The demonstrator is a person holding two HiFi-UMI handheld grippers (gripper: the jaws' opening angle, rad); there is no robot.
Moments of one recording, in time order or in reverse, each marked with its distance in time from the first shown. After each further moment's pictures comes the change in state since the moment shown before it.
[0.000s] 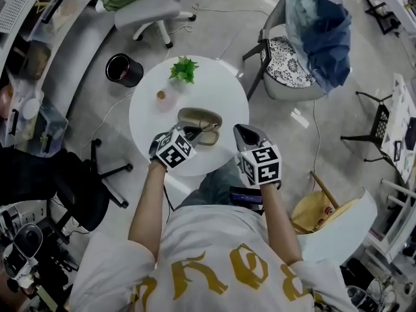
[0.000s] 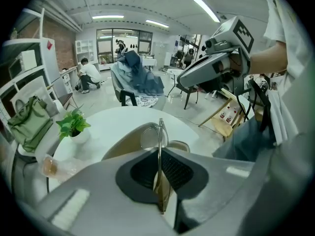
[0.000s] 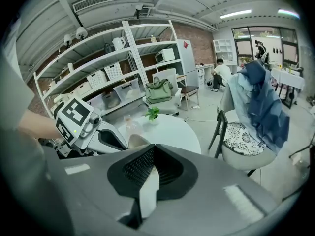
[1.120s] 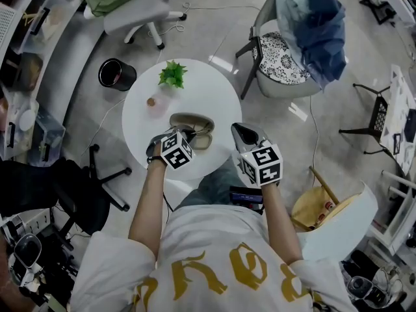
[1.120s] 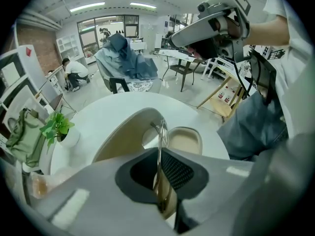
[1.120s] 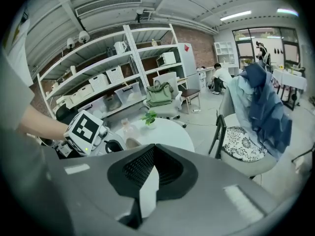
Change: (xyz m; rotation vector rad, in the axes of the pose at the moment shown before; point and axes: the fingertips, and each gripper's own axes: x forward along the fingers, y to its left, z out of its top) left arm 0.038 0.002 -0.021 0.123 0.194 -0.020; right arm -0.004 -0.022 0.011 -0.018 -0.034 0.024
